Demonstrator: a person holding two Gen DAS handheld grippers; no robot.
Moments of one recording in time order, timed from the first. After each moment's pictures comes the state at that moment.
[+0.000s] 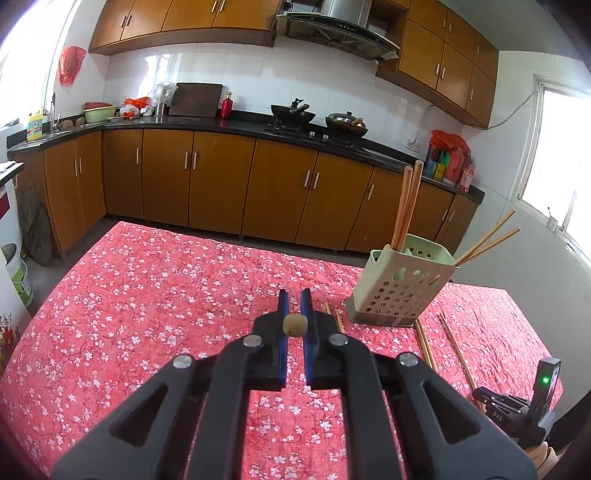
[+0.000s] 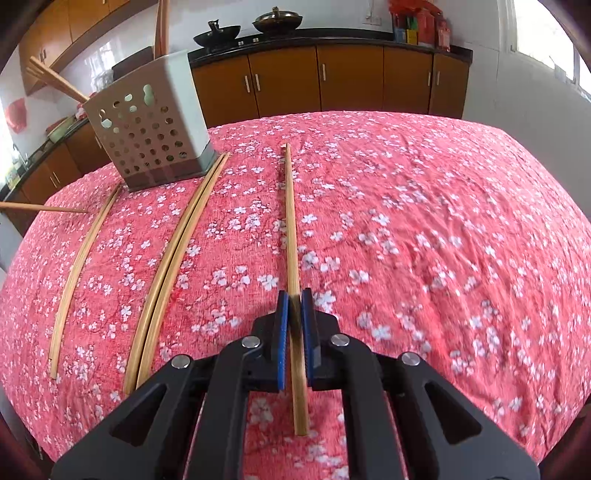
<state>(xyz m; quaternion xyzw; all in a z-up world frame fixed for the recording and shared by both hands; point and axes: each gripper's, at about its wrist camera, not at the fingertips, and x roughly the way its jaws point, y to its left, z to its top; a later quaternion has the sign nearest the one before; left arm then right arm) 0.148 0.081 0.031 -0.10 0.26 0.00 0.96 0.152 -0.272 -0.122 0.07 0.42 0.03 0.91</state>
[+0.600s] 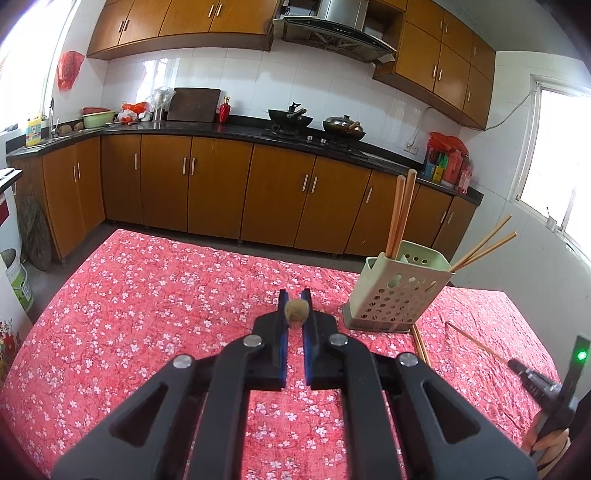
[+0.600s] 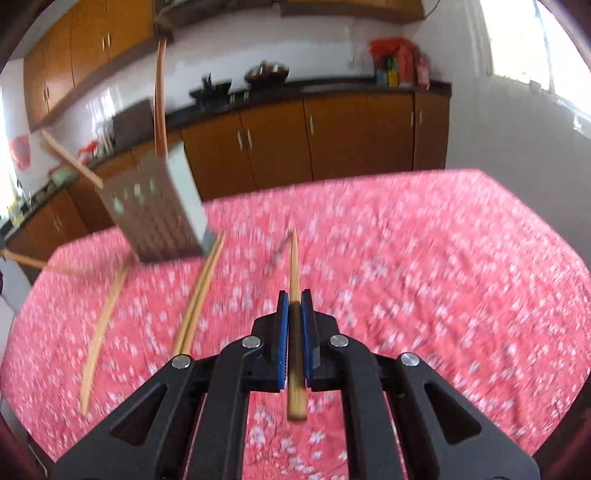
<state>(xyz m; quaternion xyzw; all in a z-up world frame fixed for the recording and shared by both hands) 0.150 0.076 0.038 -0.10 0.25 0.00 0.96 0.128 -0.303 -0.050 0.09 0.29 0.00 0.95</state>
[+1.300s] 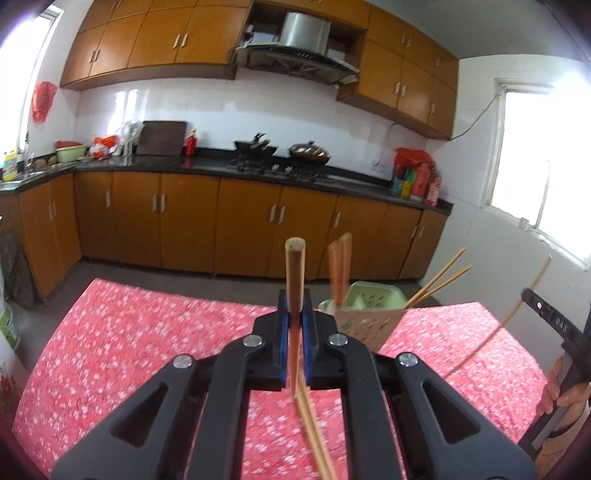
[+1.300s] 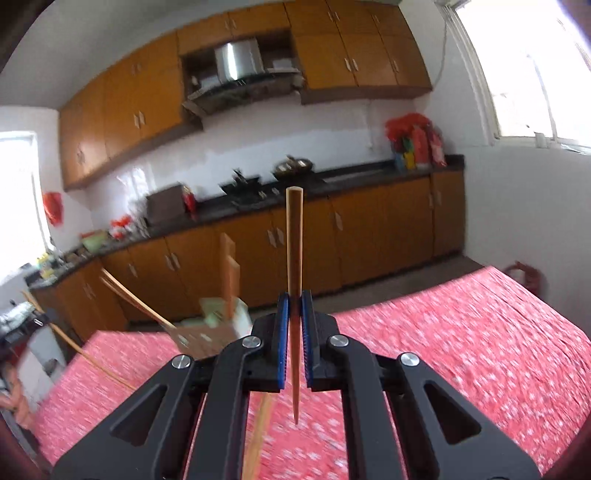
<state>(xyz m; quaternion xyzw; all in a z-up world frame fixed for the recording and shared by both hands) 0.152 0.049 0.098 -0.07 0.19 -0.06 0.98 0.128 -0.293 0.081 0.13 0.13 0.08 0.98</state>
